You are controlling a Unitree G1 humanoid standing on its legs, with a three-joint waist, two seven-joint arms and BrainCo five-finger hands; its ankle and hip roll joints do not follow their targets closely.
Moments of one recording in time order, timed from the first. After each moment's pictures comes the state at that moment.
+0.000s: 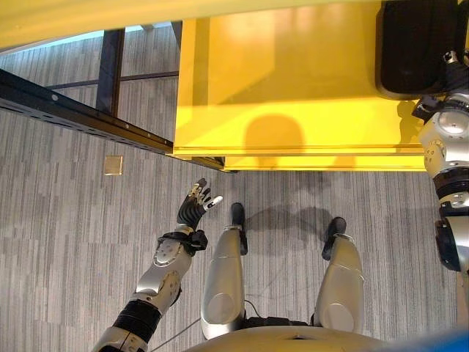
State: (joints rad) left arm -0.01 0.40 -0.30 0.22 -0.68 -0.13 0.13; right arm -0.93 -0.69 0.08 0.84 0.50 -0.16 -0.44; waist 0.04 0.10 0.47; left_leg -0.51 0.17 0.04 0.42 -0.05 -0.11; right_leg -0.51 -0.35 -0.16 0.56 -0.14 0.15
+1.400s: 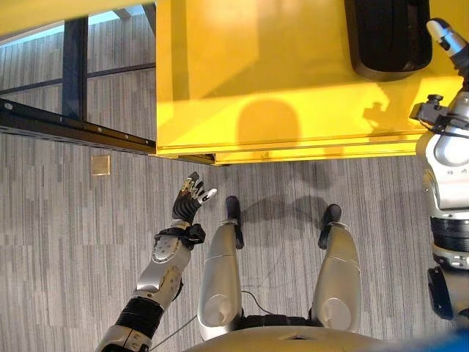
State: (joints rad) left arm -0.01 0.36 -0.23 0.20 -0.64 -0.14 0.16; right arm -0.51 -0.55 -0.08 -0.24 0.03 -0.19 -0.56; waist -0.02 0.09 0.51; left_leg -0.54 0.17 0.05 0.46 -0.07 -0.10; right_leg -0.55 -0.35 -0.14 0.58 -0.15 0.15
